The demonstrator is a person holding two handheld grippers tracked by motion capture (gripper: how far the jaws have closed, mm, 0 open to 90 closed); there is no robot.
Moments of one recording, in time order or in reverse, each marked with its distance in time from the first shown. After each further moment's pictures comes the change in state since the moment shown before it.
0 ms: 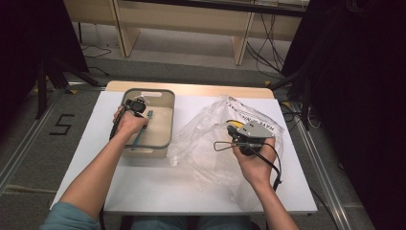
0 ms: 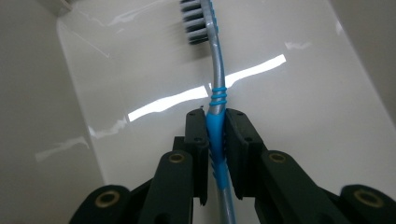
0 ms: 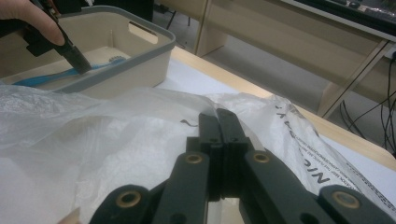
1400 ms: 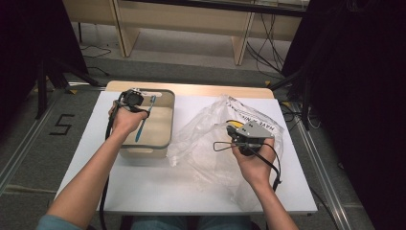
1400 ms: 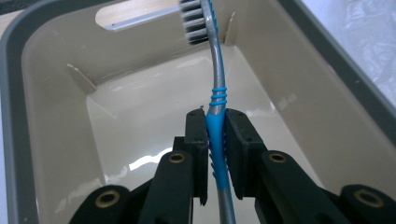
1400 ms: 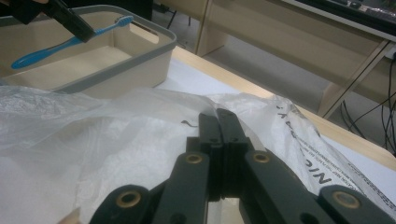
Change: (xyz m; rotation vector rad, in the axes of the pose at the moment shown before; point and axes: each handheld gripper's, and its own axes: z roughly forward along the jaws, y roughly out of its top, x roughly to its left) left arm -0.011 0.001 -0.053 -0.266 -0.048 0.012; right arm 0.002 0.000 0.001 -0.002 -0.001 0.001
